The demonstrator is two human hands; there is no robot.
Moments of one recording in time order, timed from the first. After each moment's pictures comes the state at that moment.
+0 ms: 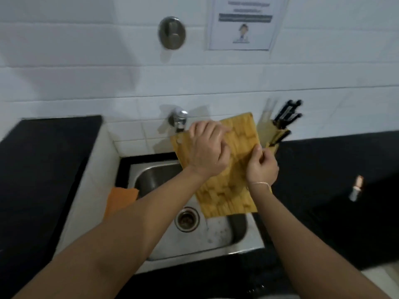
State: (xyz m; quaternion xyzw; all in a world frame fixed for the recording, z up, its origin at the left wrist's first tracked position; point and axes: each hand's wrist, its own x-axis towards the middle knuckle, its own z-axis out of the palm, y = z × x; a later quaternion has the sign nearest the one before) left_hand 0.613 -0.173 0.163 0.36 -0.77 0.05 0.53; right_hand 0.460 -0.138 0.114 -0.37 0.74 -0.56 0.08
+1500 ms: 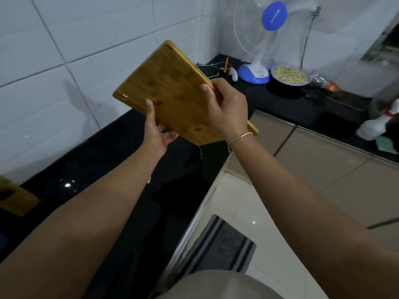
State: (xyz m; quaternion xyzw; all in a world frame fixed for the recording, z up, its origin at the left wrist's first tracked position) left_hand -0.031 -0.137 0.121 0.25 -0.38 -0.86 0.23; right_hand -0.117 0.029 0.211 -0.40 0.76 -0.47 -0.20
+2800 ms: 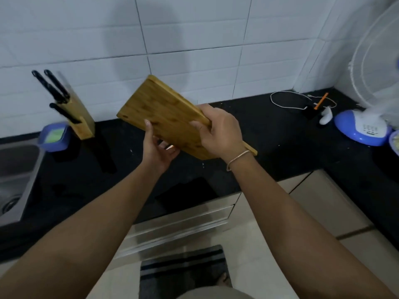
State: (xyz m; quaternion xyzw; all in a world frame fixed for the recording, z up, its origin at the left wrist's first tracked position) left_hand -0.071 -0.038 0.095 0.37 -0.20 -0.74 0.53; right_hand -0.250 0.028 0.194 -0.74 0.55 -0.39 0.01
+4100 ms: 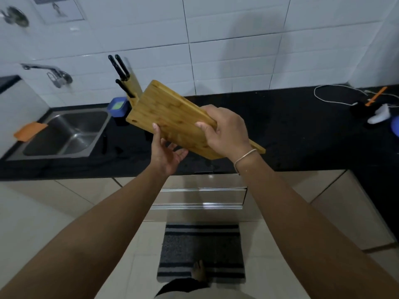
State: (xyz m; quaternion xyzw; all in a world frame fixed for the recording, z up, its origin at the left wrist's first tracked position) left_hand -0.104 0.125 0.106 0.41 -0.17 -0.65 0.62; right_hand -0.304 0.125 0.184 -0.80 0.41 -0.43 0.06
